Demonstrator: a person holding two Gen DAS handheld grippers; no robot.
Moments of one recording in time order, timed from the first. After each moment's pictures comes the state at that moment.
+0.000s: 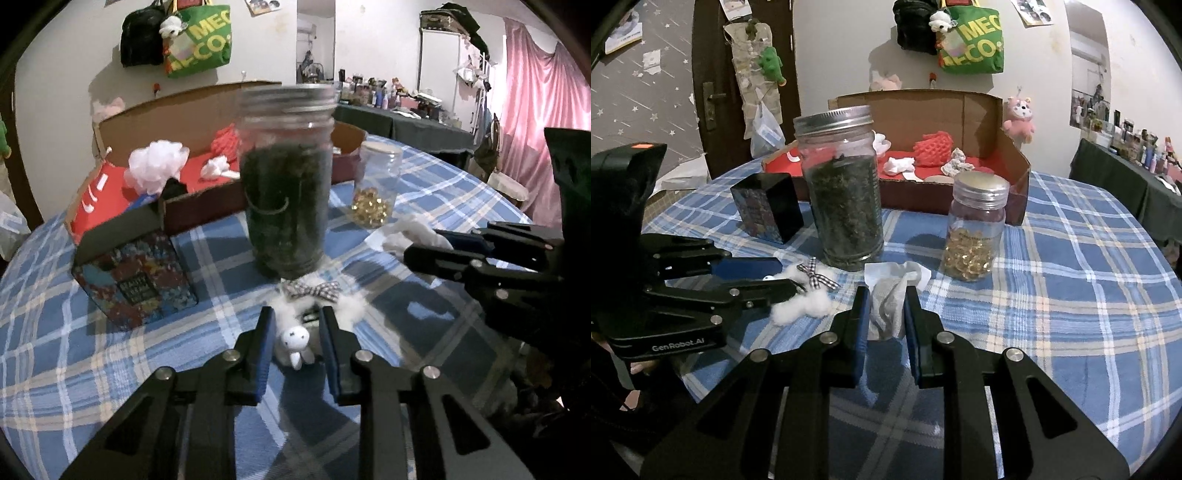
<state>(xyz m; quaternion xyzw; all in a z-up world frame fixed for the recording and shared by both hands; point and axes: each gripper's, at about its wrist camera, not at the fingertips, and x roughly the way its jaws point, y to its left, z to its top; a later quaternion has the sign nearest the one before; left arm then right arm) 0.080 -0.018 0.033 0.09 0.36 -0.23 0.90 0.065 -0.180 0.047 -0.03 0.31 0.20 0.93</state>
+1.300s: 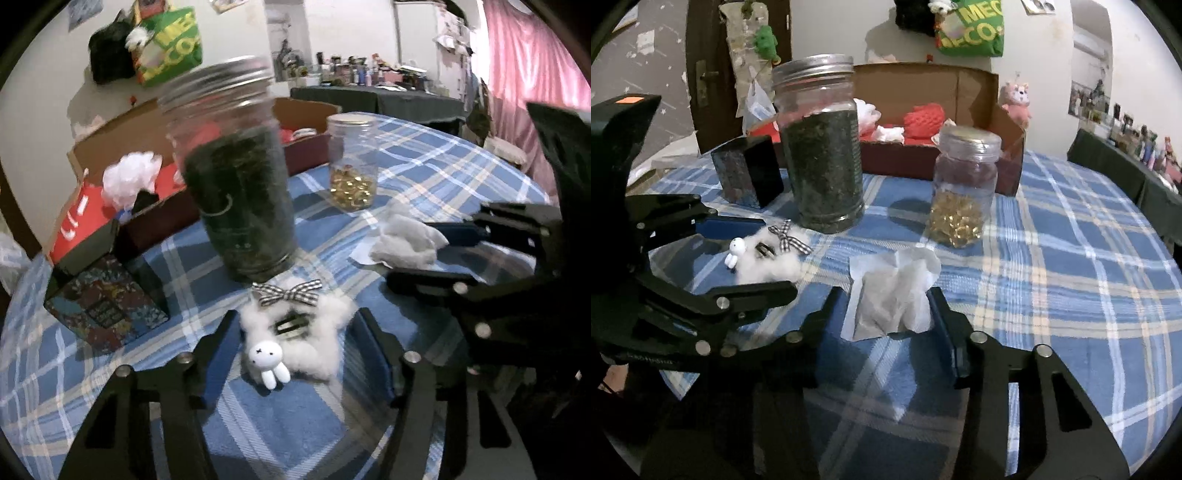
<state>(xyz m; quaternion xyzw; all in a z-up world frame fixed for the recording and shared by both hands) 0.078 -0.051 0.023 0.17 0.35 -0.23 0.89 0.073 -0.182 0.023 -0.06 0.34 0.18 0.92</state>
